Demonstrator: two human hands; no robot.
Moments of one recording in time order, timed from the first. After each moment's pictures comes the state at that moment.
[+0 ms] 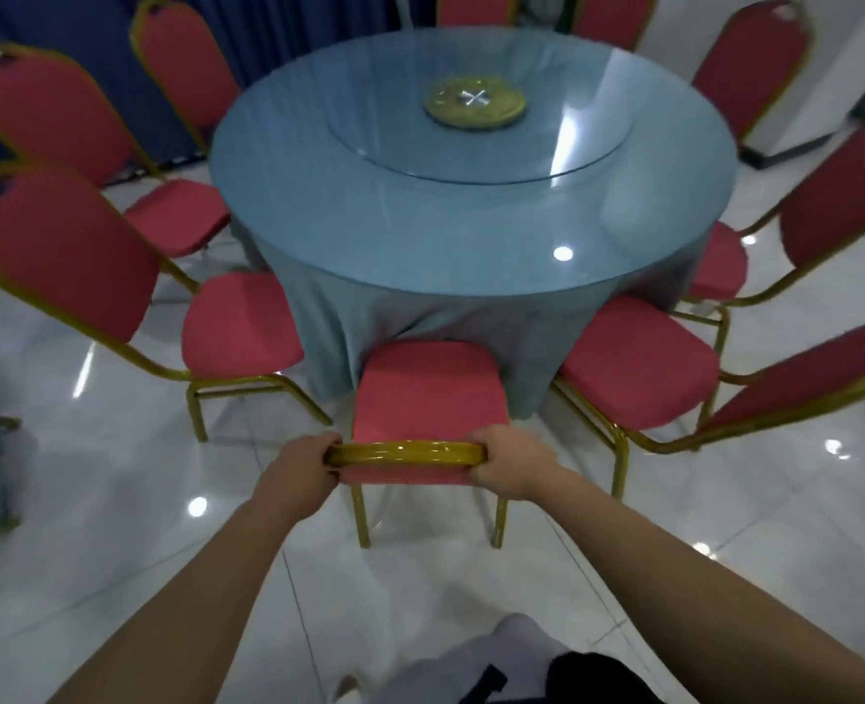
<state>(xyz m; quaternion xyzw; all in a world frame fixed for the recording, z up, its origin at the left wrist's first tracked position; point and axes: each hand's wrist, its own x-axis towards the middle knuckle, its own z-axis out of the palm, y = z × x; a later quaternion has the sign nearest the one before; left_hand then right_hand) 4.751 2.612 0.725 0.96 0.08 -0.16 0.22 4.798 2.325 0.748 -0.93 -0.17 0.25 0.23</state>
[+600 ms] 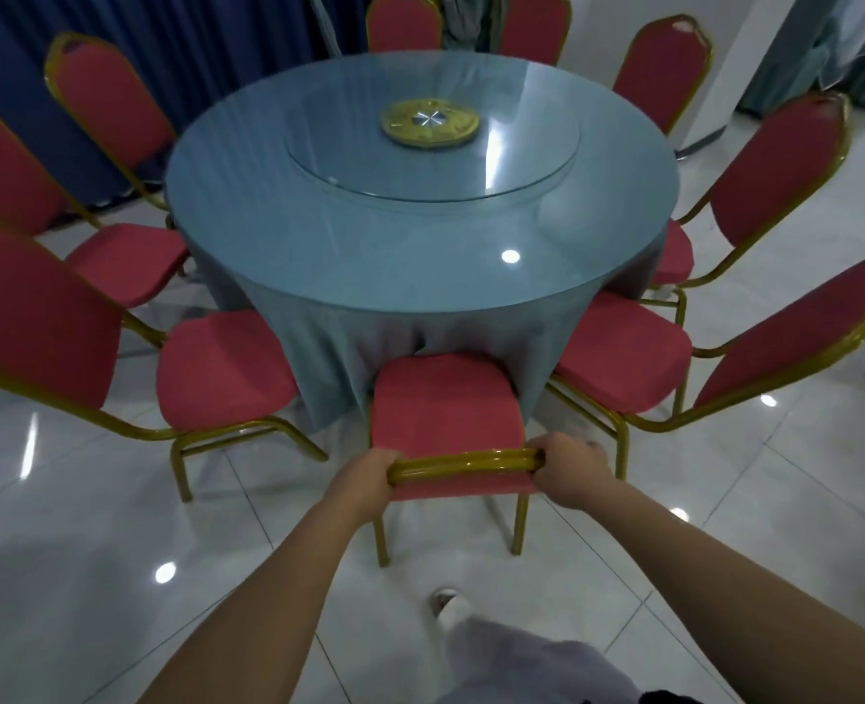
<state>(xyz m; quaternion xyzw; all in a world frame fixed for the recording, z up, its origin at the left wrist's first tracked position) 4.805 2.653 0.710 0.92 -0.05 -0.26 0.28 4.786 2.376 0.745 -0.96 0.08 0.23 0.16</state>
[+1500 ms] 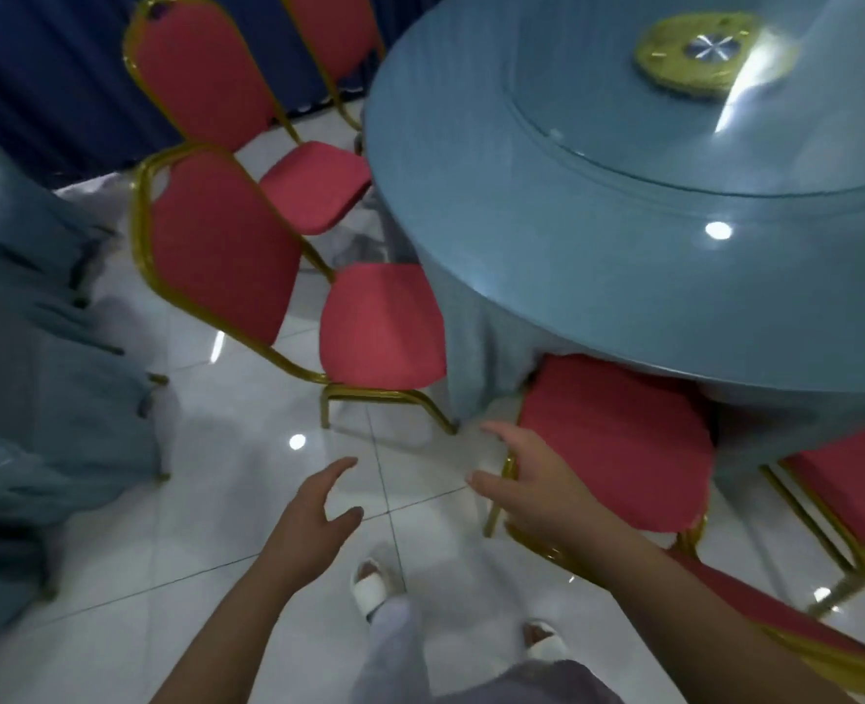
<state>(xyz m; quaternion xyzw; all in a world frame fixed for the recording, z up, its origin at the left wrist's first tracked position) 4.830 2.880 0.718 0.87 0.24 -0.15 0.41 4.950 2.614 0.741 -0.83 -0.11 0.29 0.46</state>
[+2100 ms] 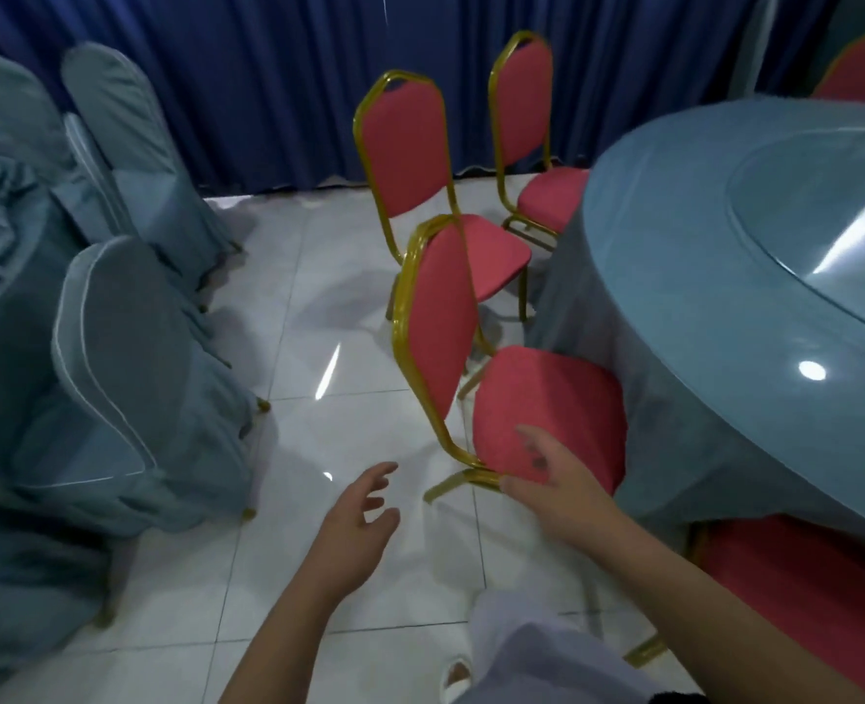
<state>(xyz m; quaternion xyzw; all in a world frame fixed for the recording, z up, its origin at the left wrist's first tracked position) 4.817 3.230 0.733 0.81 0.31 -0.01 0.50 4.974 3.012 0.777 -0.83 -0.16 0.29 0.46</state>
